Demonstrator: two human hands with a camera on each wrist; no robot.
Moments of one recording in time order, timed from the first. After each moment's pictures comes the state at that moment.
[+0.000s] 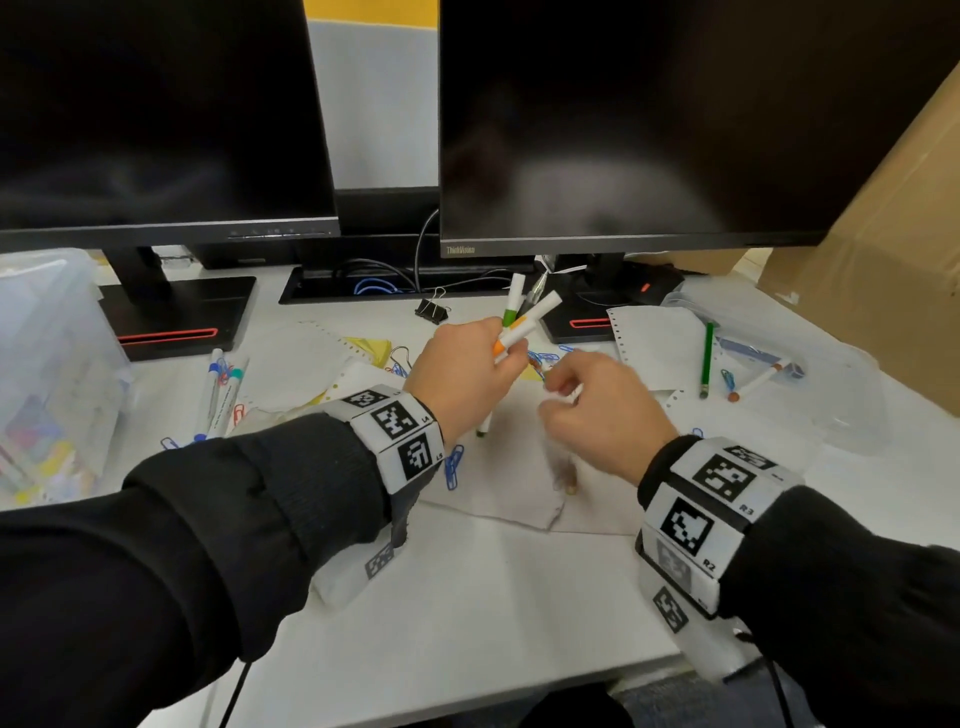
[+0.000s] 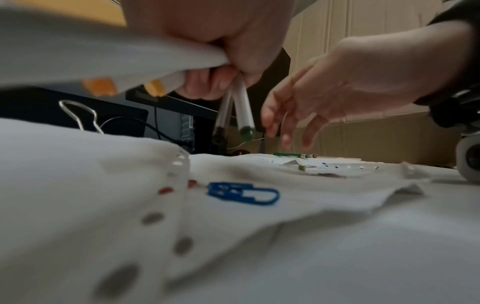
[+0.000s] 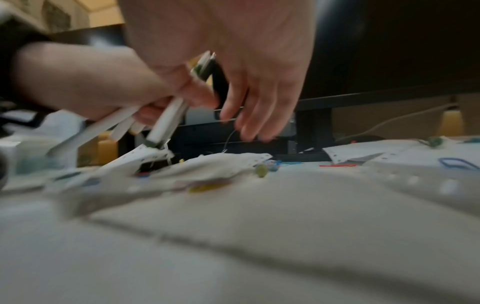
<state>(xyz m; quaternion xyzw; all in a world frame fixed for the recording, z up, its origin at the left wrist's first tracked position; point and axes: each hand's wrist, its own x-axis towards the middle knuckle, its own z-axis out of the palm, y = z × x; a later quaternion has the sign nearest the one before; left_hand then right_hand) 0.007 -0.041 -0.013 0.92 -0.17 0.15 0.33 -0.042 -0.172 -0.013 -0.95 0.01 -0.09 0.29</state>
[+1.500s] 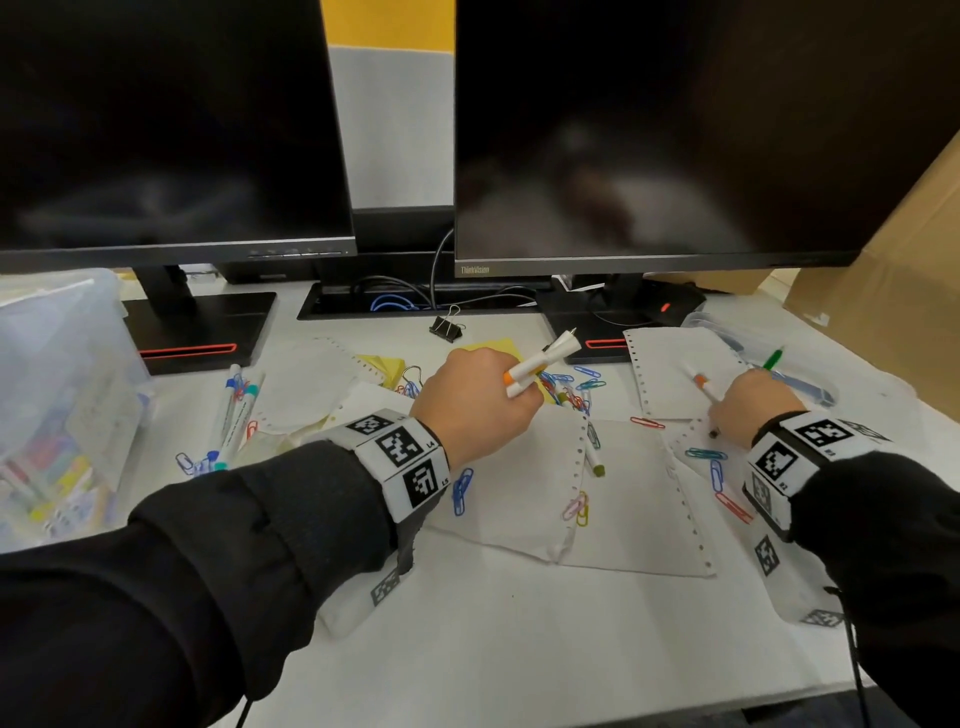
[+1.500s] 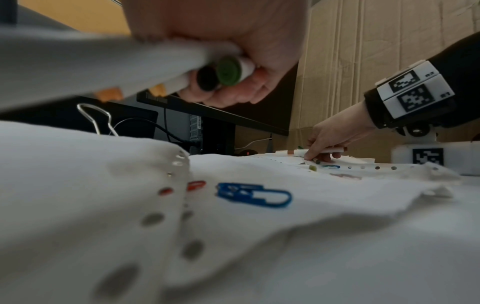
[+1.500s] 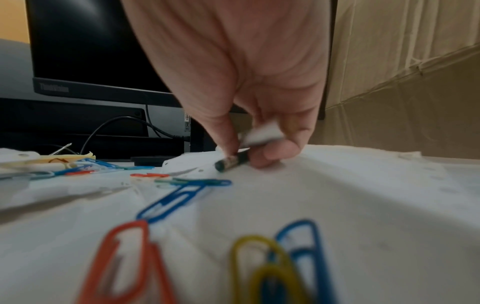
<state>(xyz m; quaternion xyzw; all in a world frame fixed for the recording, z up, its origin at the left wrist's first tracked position) 0.003 -0.042 -0.009 0.93 -0.15 0.09 0.33 0.020 -0.290 -0.019 -0.96 0.27 0.04 0.06</state>
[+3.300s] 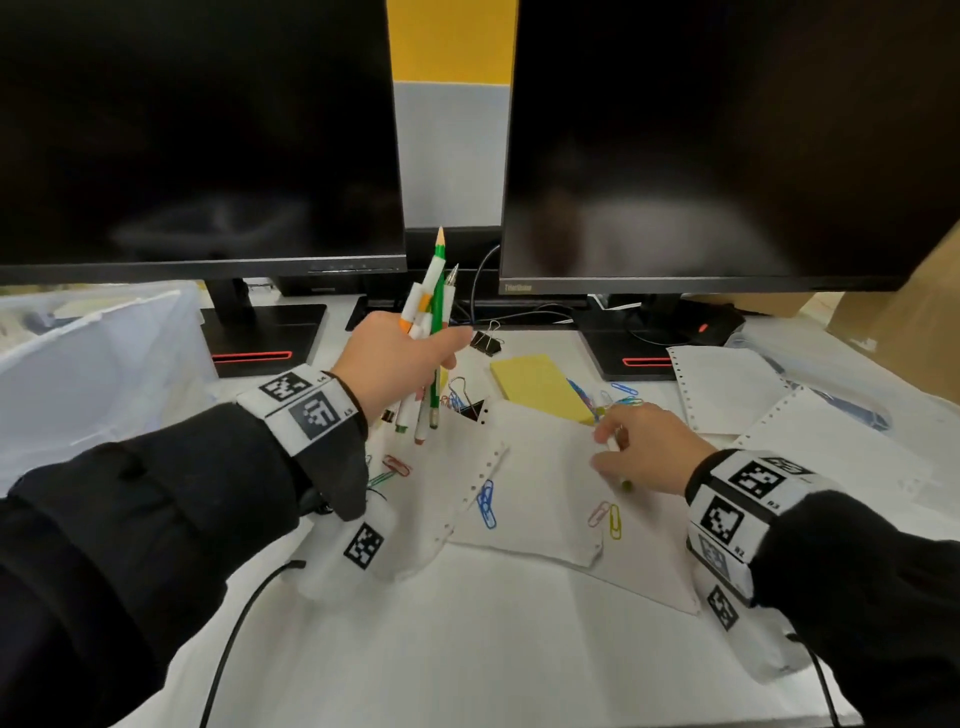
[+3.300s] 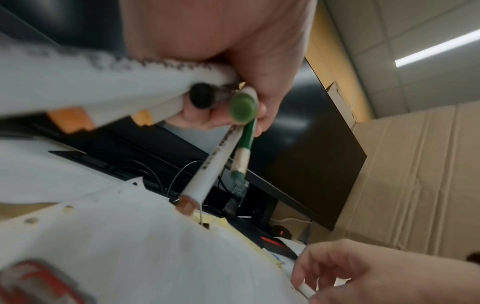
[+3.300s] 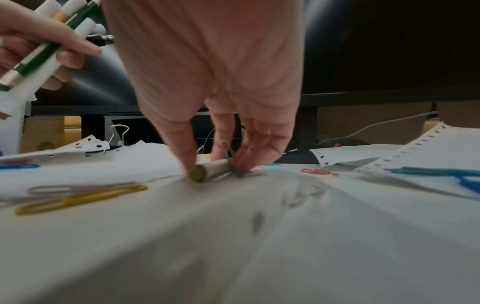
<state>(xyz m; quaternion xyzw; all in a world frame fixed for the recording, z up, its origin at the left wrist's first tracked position) 0.003 0.043 0.031 0.88 0.02 0.08 0.47 -0.001 -0.190 -0.026 -0.98 0.00 0.06 0.18</state>
